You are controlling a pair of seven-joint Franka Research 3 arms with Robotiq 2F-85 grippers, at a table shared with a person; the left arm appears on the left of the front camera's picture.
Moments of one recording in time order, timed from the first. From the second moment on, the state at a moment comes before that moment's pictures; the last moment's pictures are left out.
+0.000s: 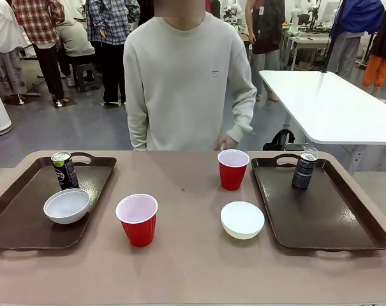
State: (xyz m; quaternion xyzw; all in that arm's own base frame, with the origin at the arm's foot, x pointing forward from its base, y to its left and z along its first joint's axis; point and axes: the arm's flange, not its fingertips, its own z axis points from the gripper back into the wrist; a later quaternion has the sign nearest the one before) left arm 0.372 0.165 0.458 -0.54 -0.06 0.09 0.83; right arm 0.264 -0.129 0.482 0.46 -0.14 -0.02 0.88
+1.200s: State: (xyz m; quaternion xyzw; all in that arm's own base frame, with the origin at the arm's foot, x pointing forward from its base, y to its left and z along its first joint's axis) left arm 0.371 0.166 0.458 -0.54 -0.06 0.09 0.83; right arm 0.354 0.117 0.413 0.12 -0.01 -0.06 0.99
